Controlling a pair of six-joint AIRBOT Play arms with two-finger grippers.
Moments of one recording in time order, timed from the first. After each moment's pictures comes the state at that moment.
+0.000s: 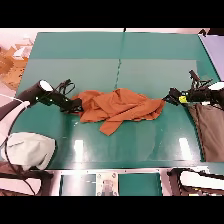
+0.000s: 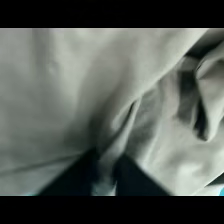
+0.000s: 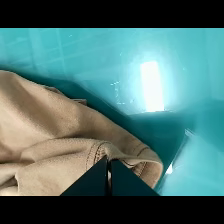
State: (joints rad) left arm -0.09 -1.57 1.04 0.93 -1.04 -1.32; right arm -0.32 -1.39 0.98 -0.87 1.03 1.26
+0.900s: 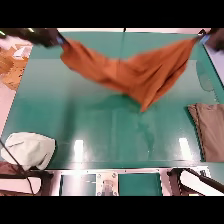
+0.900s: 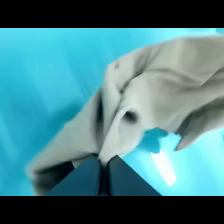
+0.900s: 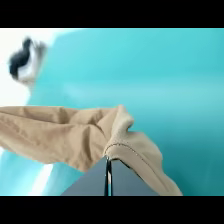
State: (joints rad) left arm 0.02 -1.51 2.05 0.86 -1.39 -1.34; right arm -0.38 -1.13 1.66 -0.62 1.28 1.29
